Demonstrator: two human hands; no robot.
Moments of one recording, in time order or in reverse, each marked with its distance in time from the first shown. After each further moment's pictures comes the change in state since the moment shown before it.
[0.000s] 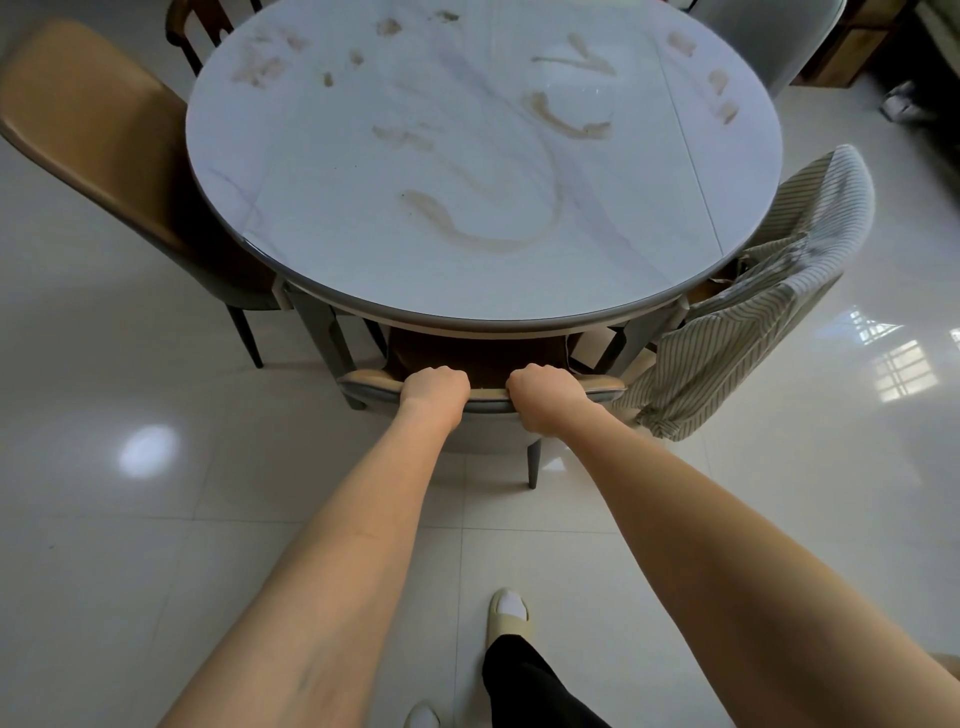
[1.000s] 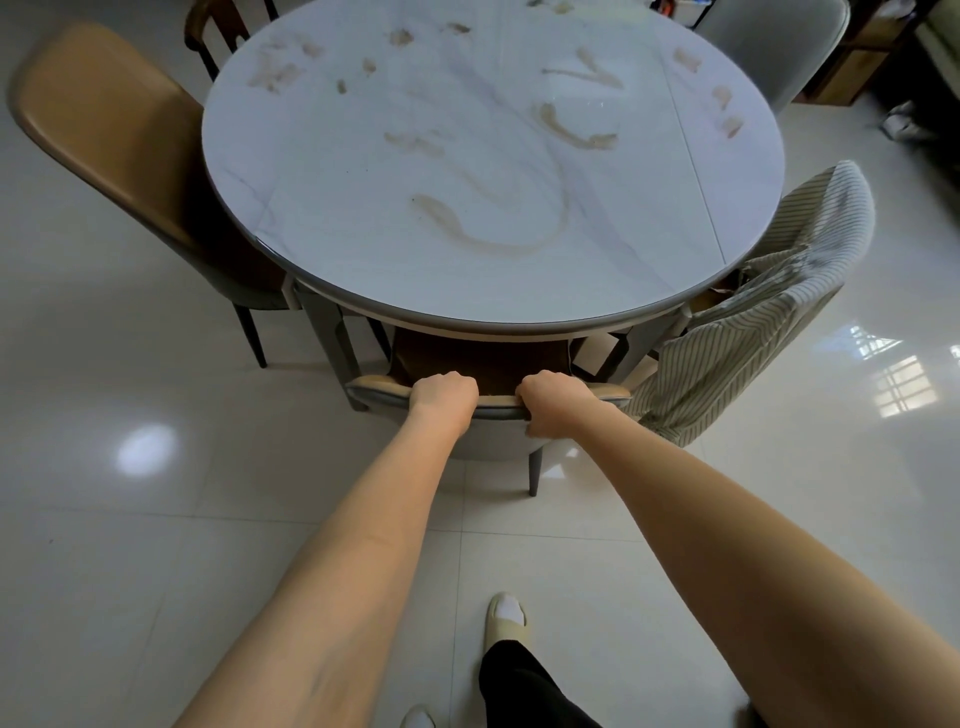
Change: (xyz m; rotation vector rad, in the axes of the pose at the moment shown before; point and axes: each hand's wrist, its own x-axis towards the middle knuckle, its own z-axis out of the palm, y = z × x) left_hand -0.009 0.002 0.006 -0.012 0.029 0.012; right_hand -0.005 0.000 -0.002 0.045 -0.091 0.002
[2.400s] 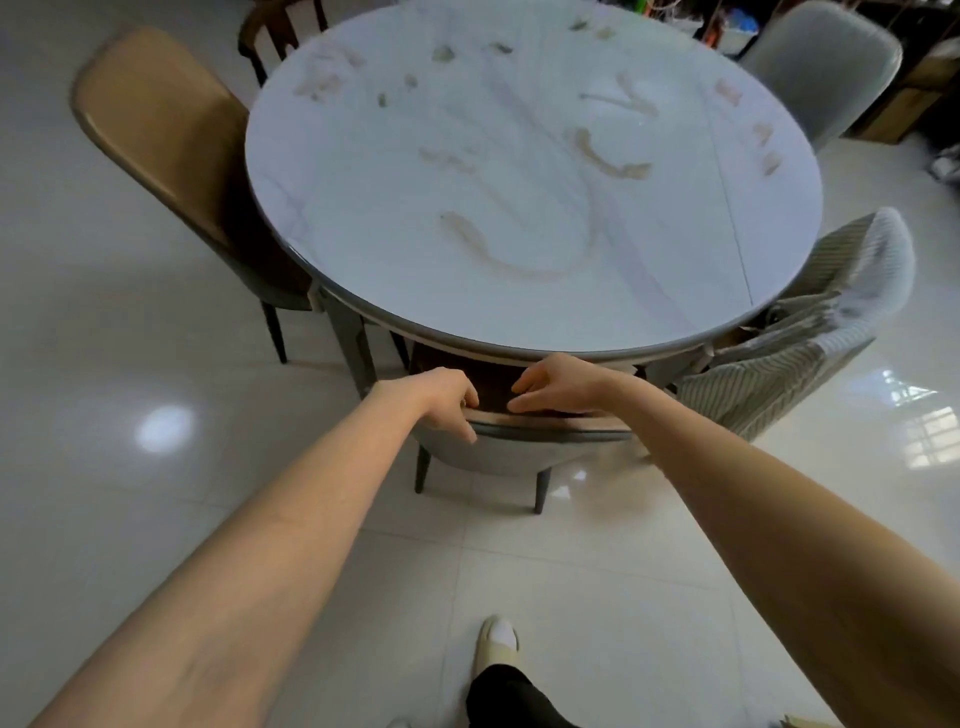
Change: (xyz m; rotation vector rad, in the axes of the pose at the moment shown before) left_hand 0.017 -0.036 -0.026 -0.418 -0.262 0.090; right_hand 0.014 0.032 -0.045 0.417 -0.132 -0.077
